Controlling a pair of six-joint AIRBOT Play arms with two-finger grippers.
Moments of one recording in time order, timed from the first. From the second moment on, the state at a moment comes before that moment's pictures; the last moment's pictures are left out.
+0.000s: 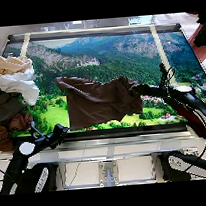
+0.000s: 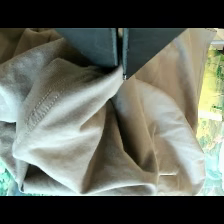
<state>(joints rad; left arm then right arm) 0.04 -0.48 0.07 0.84 -0.75 -1.94 -0.11 -1.23 0.71 -0.24 0.87 0.63</state>
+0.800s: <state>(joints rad) -0.11 -0.62 0.07 0.78 -0.58 -1.88 -0.11 -1.23 0.71 -0.24 0.87 0.63</state>
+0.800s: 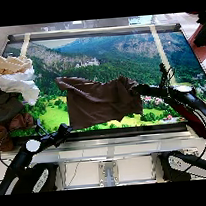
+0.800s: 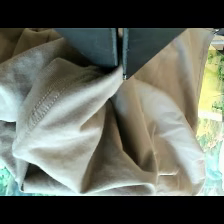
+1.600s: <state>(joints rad) -0.14 -0.78 0.22 0.07 -0.44 -1.19 -0.13 -1.15 0.71 -0.30 0.93 0.69</state>
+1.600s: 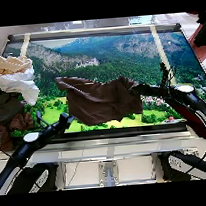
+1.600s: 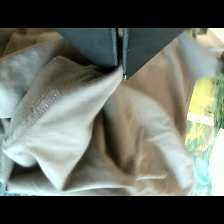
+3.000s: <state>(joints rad) -0.10 -1.10 1.44 1.38 -0.66 -1.59 -0.30 -1.07 1.37 -0.64 1.22 1.13</state>
